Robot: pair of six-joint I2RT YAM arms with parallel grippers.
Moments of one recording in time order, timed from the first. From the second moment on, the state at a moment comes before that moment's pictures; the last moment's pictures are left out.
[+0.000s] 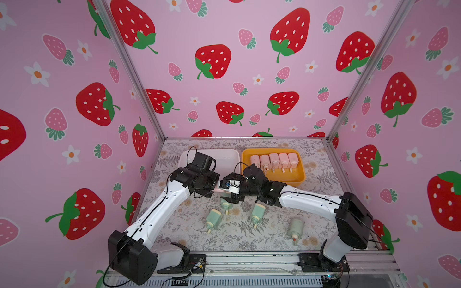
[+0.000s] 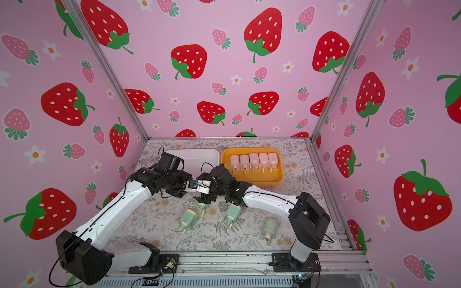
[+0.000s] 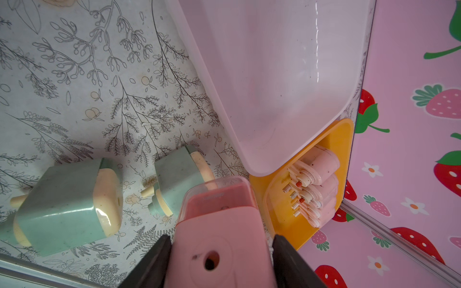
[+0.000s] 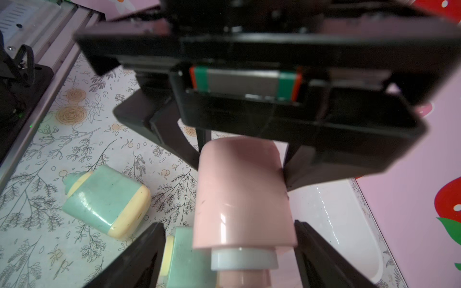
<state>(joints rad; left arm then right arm) -0.40 1.28 1.18 -0.94 0.07 -1.55 0.94 1.67 1.17 0.02 -0.26 -0.61</state>
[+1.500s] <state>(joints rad) -0.40 1.29 1.20 -0.93 -0.01 -1.44 0.92 1.72 1.25 -0.07 -0.27 -0.68</state>
